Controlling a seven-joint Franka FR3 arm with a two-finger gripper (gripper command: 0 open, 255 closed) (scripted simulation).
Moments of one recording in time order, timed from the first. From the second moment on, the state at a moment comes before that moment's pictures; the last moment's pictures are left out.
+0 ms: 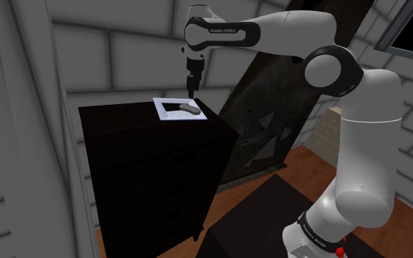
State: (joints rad) arm 0.08 0.50 0.03 -1.31 -0.11 1.72 -0.48
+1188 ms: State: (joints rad) arm 0.08 0.54 0.00 -1.45 -0.11 1.92 -0.34
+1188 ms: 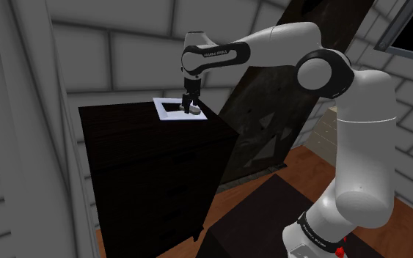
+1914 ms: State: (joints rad) arm 0.08 0.54 0.00 -1.45 -0.11 1.91 -0.34
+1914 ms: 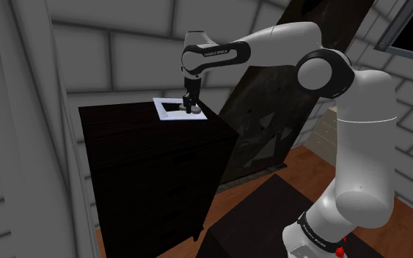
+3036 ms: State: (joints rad) arm 0.09 0.52 0.01 -1.27 -0.10 1.71 -0.35
